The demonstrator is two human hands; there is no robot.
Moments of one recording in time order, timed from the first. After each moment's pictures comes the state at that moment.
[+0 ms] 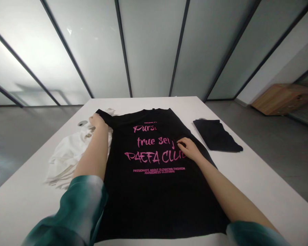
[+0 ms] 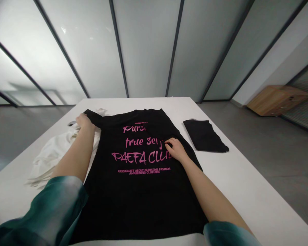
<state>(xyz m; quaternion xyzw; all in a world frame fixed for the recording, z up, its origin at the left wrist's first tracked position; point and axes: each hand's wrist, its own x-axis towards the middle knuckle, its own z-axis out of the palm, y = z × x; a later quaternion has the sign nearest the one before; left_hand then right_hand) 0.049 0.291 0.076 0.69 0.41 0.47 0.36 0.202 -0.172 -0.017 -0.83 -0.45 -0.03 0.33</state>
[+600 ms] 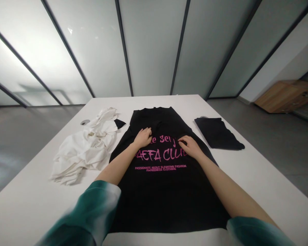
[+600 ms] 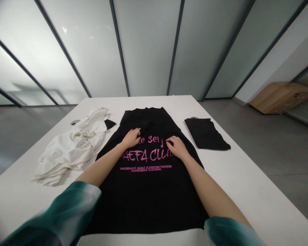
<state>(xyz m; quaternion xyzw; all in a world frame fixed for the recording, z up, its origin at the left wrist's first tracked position) 0.073 0.104 0.000 0.98 0.05 0.09 0.16 0.202 -0.171 -0.019 -0.83 -0.45 -0.04 0.33</state>
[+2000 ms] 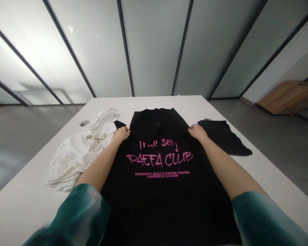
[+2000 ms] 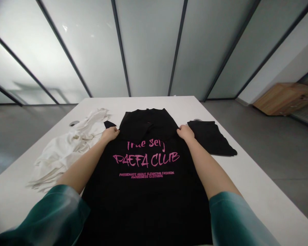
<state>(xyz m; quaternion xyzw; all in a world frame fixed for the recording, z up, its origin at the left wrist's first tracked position) 0.048 0.208 0.029 0.91 0.39 -0.02 0.12 0.294 -0.137 0.021 -0.98 -0.17 0.05 0.11</state>
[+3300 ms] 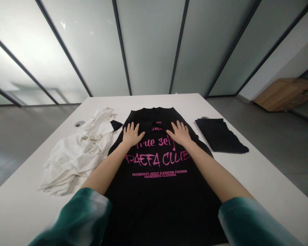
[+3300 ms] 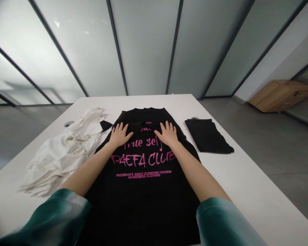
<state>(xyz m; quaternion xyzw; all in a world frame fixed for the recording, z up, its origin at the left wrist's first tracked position) 0.064 0.137 0.014 0.97 0.24 0.01 0.00 0.230 -0.093 0.007 -0.94 -0.33 0.05 0.05</state>
